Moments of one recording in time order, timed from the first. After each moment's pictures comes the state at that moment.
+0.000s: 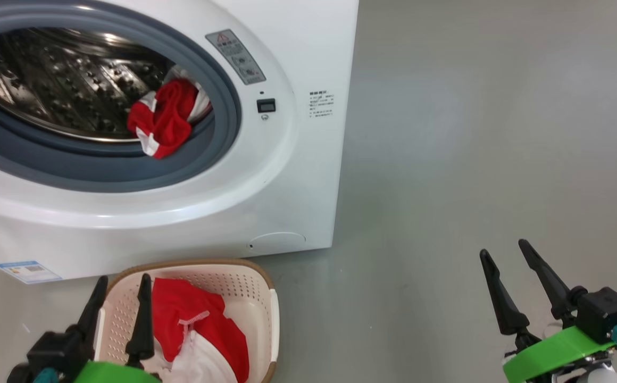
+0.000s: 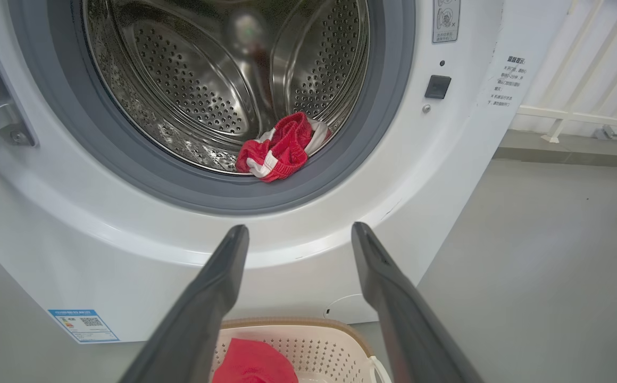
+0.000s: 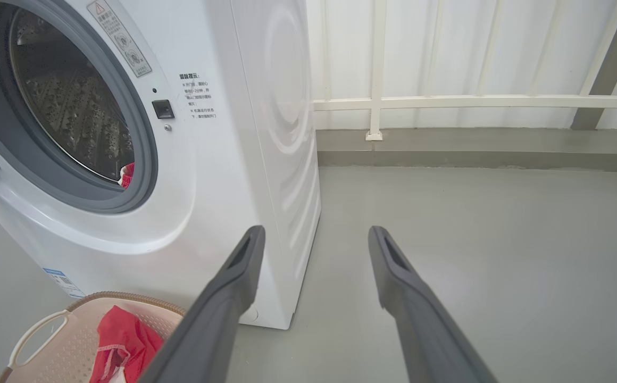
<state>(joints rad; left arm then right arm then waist) -0.11 0.05 0.09 0.32 -0.19 -0.13 -0.26 -0.03 -0.18 0.09 0.18 0.36 0.12 -0.26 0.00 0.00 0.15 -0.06</state>
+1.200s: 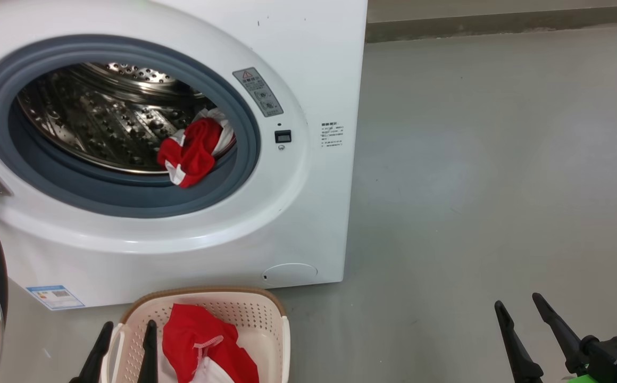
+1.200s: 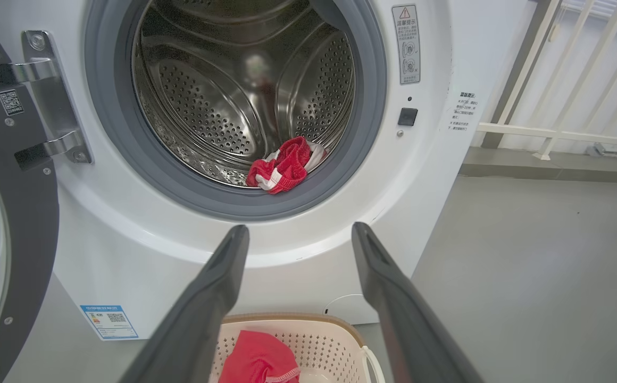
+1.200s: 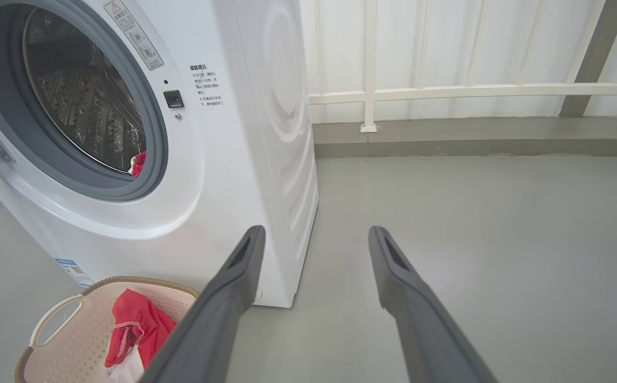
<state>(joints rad) 0.09 0.05 0.08 0.16 -0.19 -0.13 -0.26 0.14 -0.18 0.05 0.17 0.37 0.12 -0.26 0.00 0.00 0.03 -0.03</state>
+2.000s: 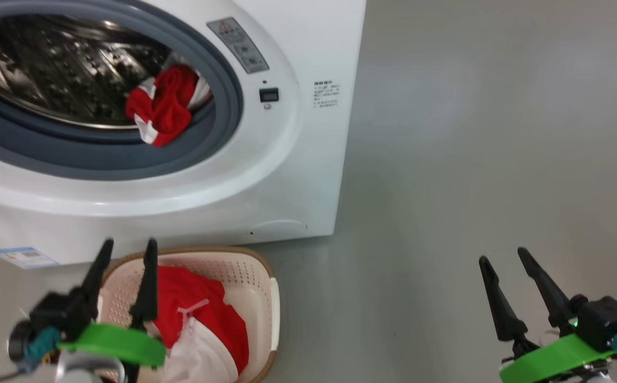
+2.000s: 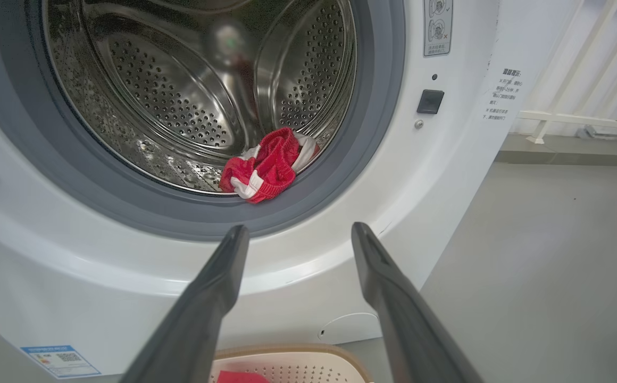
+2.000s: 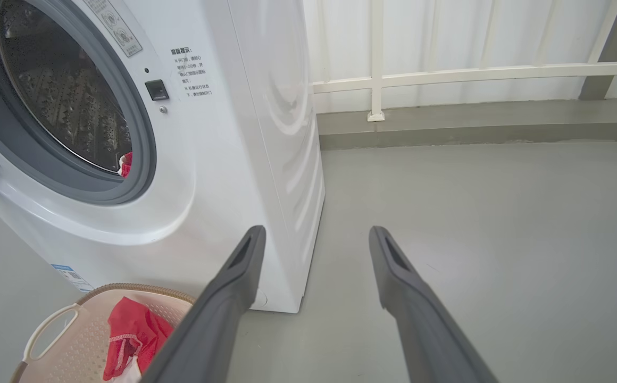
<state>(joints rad) -0.19 0.08 0.03 0.33 -0.22 -0.13 -0.26 0.03 -0.15 0.07 0.16 0.37 0.12 -0.26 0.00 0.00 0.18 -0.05</state>
